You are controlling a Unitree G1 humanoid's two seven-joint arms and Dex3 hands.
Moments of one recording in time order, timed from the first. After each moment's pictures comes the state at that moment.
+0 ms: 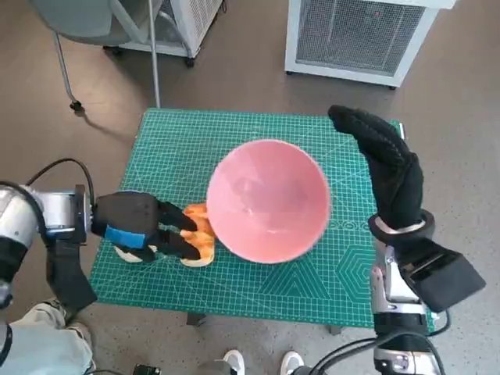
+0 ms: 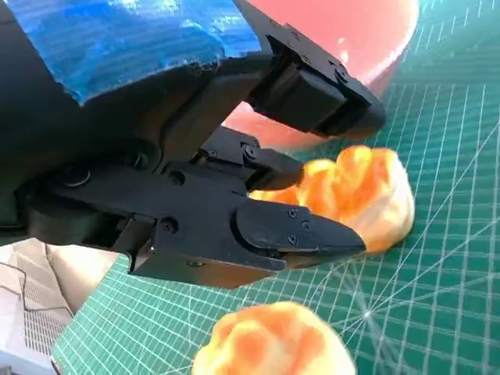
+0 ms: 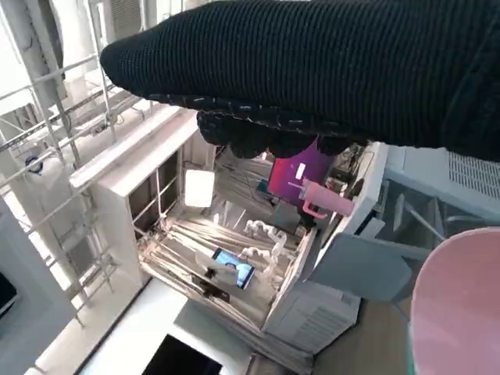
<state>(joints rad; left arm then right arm) -0.98 0.95 -0.83 0.76 1.55 -1.10 0.82 -0.53 -0.12 -0.09 0.36 0.20 -0.71 0.36</state>
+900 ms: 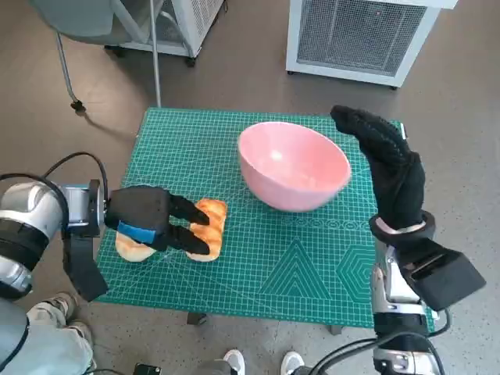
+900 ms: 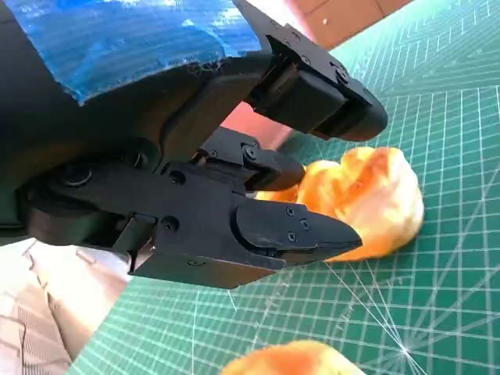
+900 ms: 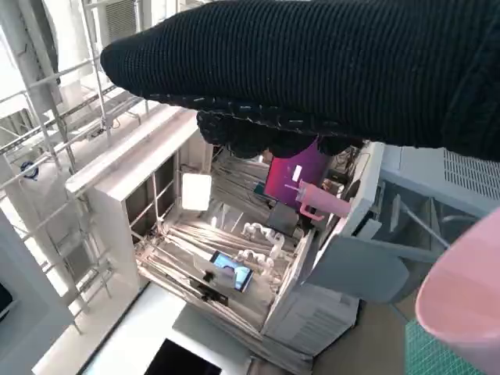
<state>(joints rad) -1.07 0.88 -1.02 0.84 1.58 -0.95 1.01 -0.53 -0.11 -0.10 0.37 0.20 -0.71 0.36</state>
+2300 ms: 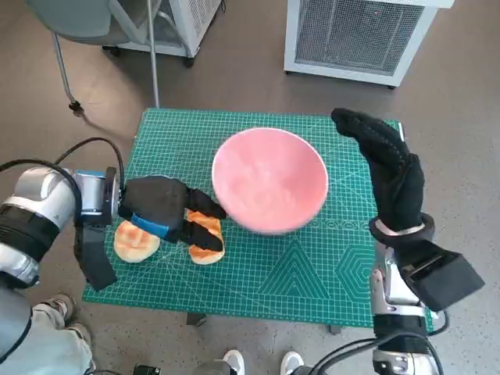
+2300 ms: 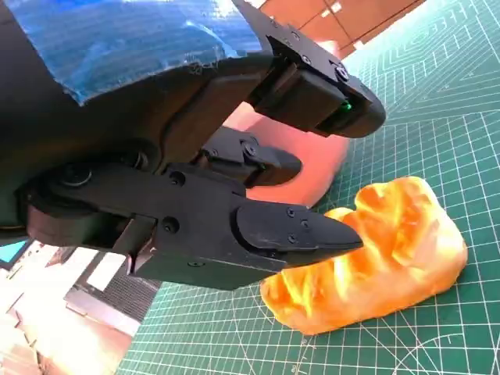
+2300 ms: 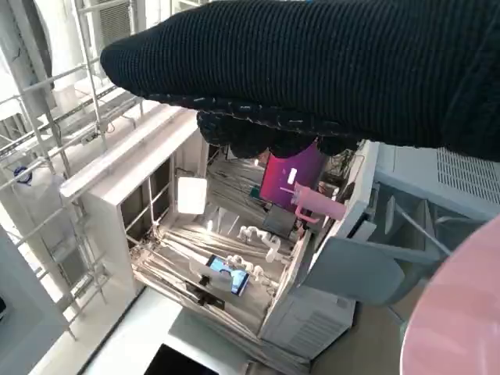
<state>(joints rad) -1.14 0.87 -1.05 0.75 1.58 -0.95 0.98 -0.52 -0.11 -0.10 0.38 0.20 -0.71 0.35</state>
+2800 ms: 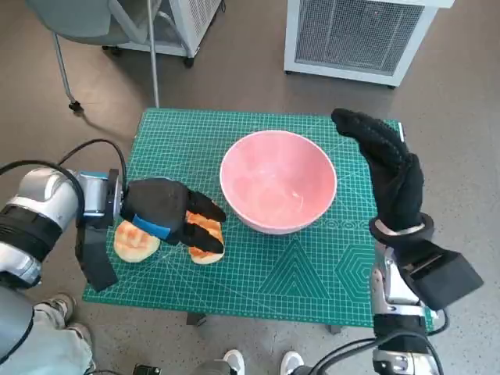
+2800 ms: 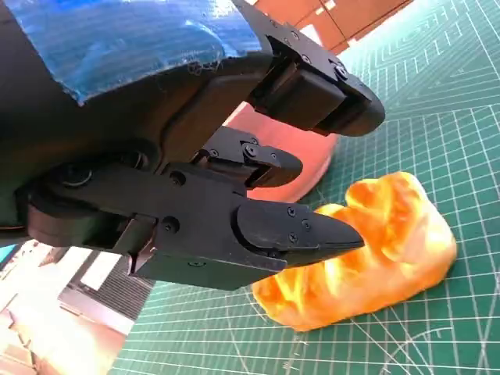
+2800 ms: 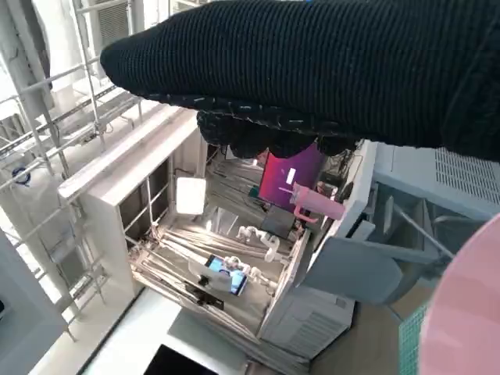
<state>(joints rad) -1.14 0.84 -1.08 0.78 1.58 -0.95 0.97 -0.52 -0.11 -0.10 0.39 0.20 -0.72 0.35</state>
